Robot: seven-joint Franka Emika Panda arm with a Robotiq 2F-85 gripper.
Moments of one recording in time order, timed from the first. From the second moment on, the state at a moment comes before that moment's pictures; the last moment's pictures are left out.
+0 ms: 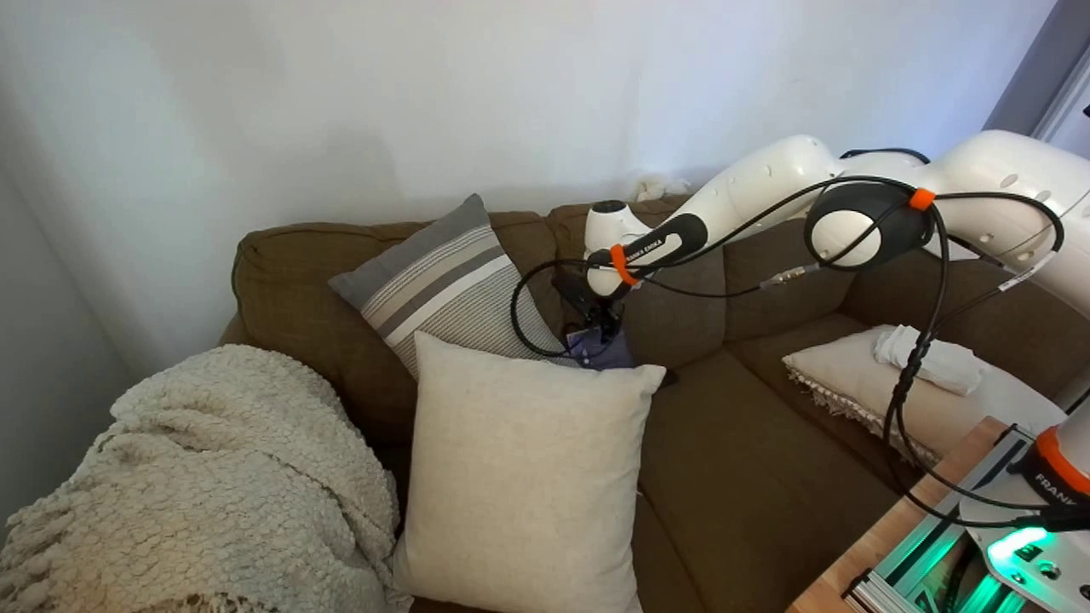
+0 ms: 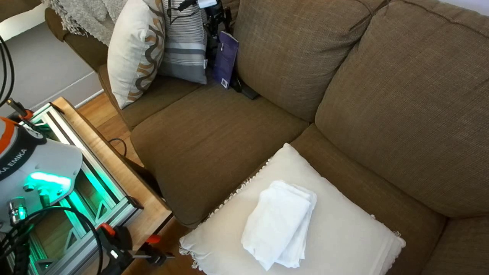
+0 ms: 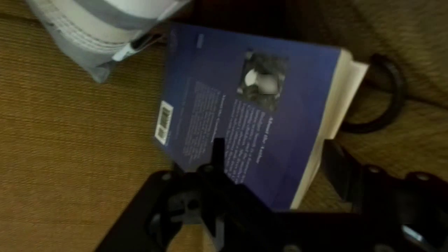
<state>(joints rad) 0.31 1.23 -0.14 -1.12 0.02 2.39 1.80</state>
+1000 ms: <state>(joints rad) 0.43 1.22 -0.30 -1.32 -0.04 2.70 1.90</state>
